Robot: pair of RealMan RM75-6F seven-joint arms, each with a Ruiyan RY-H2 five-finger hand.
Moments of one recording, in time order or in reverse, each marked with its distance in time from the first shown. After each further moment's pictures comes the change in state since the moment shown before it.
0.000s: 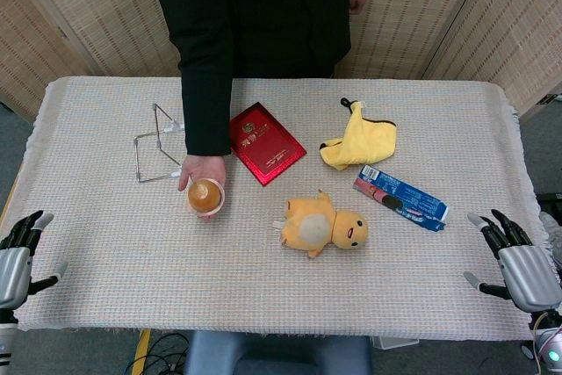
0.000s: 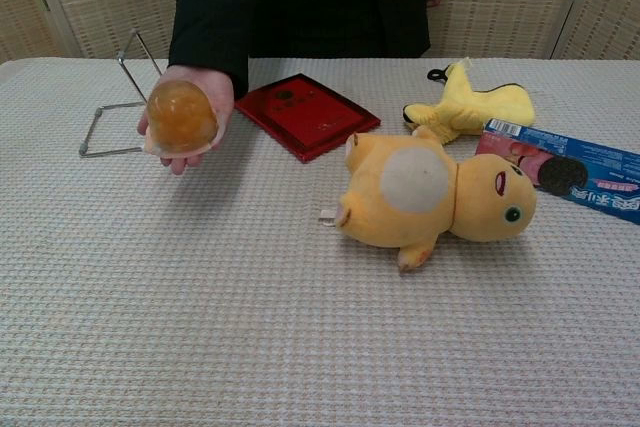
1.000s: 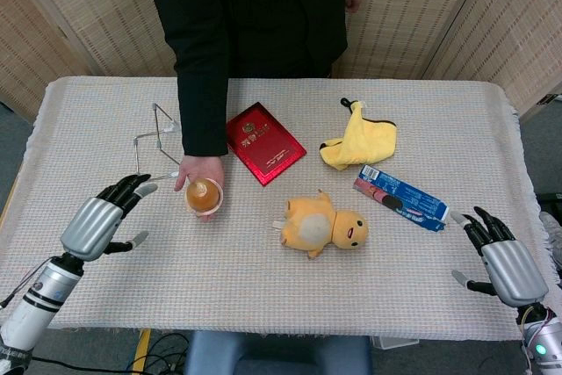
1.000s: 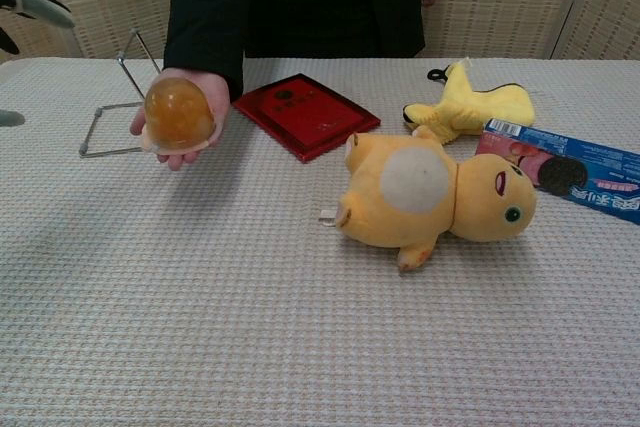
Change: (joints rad) left arm -0.332 0.090 -0.092 -0.140 0.240 -0.280 -0.045; right arm 0.038 0.011 -0.001 -0.056 -0.012 -0.055 -0.065
